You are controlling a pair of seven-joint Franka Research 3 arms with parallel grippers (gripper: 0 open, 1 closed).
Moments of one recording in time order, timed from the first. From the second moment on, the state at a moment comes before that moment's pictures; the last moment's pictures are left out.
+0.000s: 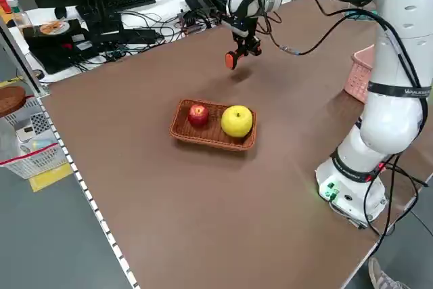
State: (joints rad) left arm 0.22 0.42 -0.43 -1.99 0.22 2.41 -1.99; right arm 0.93 -0.03 0.09 -1.76 0.27 1.69 0.52
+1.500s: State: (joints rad) left arm 0.22 0.50 -0.47 -2.06 0.40 2.52 -2.01; right arm 1.02 0.27 0.08 -1.88 0.09 2.10 0.69
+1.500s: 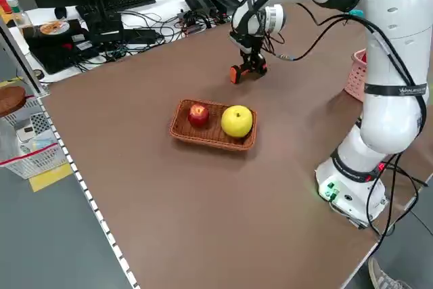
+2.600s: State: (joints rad) left arm 0.27 0.40 -0.42 -2.01 0.46 2.48 -1.56; right arm 0.90 0.11 -0.01 -1.72 0.08 1.83 0.70
